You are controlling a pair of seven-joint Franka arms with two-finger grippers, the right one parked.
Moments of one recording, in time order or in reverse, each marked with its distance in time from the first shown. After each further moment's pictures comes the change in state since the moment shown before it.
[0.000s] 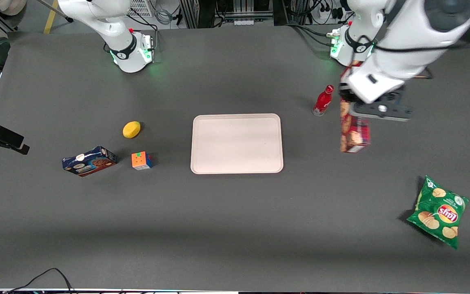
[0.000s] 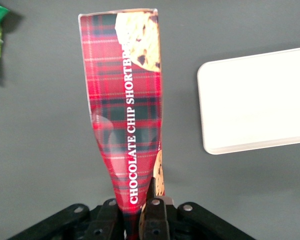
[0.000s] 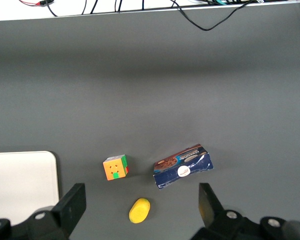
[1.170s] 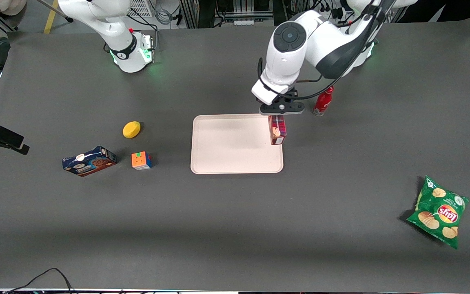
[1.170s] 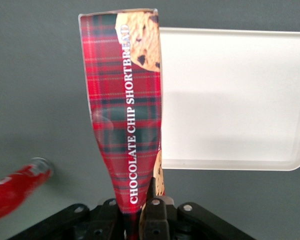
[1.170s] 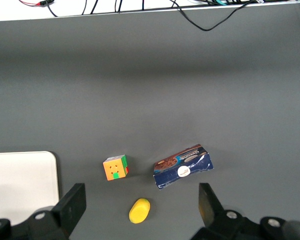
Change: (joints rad) arm -0.143 0.151 -0.255 -0.330 0.084 0.508 -0.609
